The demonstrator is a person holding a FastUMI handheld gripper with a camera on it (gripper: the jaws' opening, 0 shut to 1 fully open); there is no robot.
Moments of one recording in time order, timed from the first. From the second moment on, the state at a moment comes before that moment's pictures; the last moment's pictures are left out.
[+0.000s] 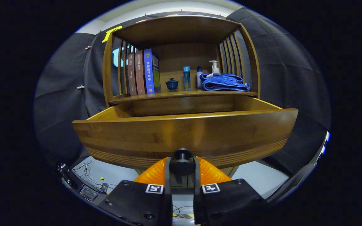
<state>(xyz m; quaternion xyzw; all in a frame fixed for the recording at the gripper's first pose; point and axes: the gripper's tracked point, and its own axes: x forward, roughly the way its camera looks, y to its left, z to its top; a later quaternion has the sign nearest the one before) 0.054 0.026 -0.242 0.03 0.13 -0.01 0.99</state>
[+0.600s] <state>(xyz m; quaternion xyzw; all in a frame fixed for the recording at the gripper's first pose) 0.039 0.018 -0.220 0.05 0.11 -0.02 0.99</state>
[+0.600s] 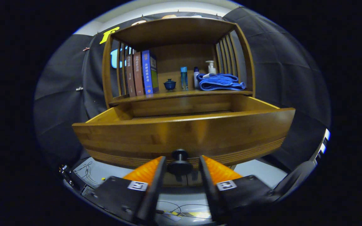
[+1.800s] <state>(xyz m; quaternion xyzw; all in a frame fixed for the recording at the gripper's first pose) 0.124 0.022 -0.087 -0.01 0.23 -0.04 0.97</state>
